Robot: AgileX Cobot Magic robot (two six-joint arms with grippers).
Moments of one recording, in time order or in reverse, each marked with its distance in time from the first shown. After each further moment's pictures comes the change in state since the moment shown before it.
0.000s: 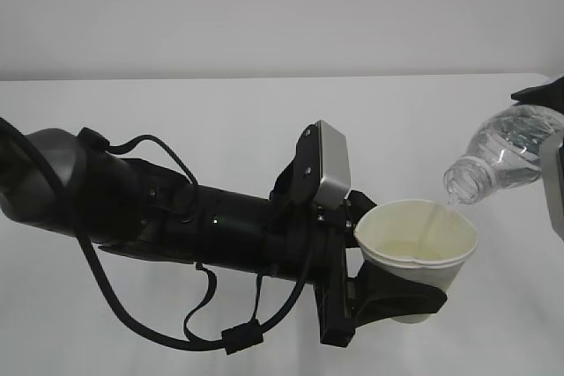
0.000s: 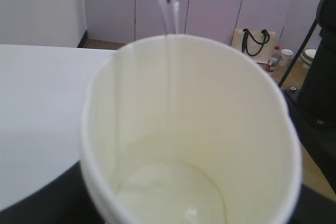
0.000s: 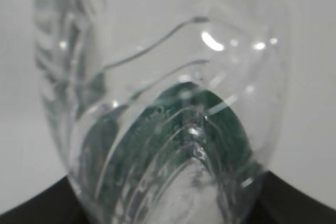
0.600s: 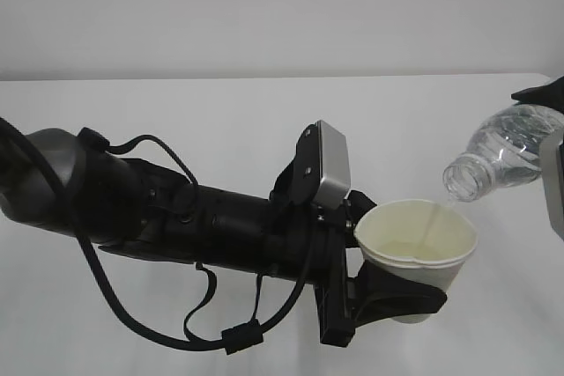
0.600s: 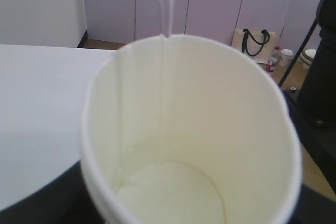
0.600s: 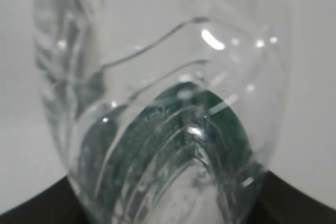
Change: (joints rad) left arm 0.000 0.000 0.000 0.000 0.000 0.000; right arm 0.000 0.000 0.002 0.000 0.000 0.020
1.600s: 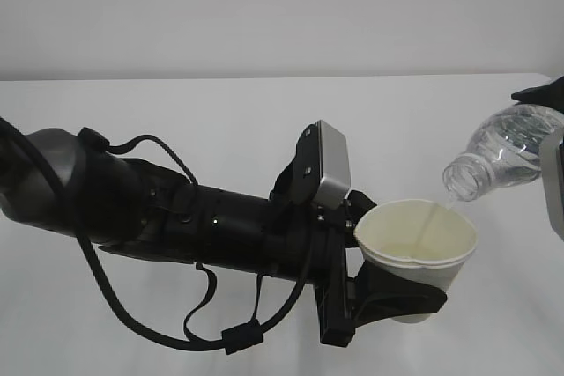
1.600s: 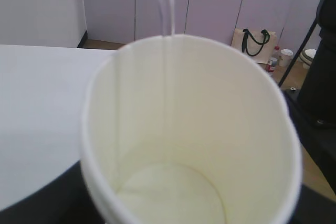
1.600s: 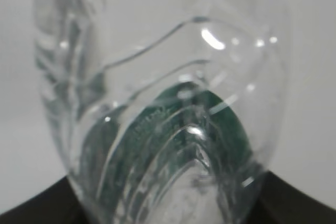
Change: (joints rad) left arm 0.000 0.000 0.000 0.000 0.000 0.000; right arm 0.000 0.000 0.000 0.000 0.000 0.004
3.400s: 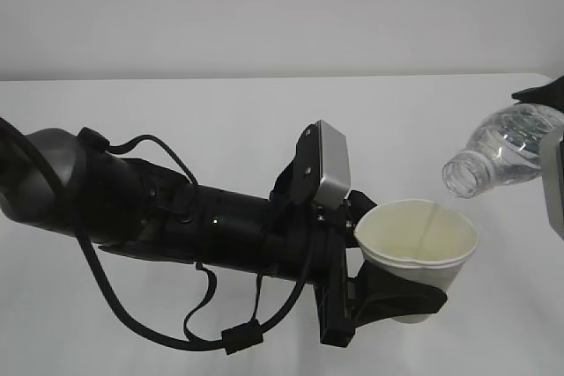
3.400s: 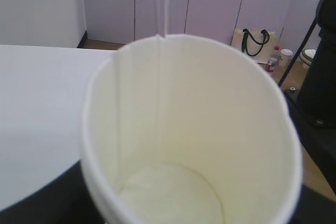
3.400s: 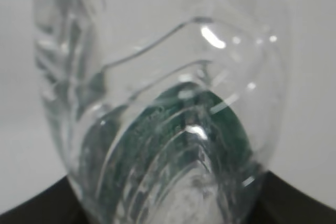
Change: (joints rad) left arm 0.000 0.000 0.000 0.002 0.000 0.000; right arm 0.000 0.000 0.000 0.000 0.000 0.021
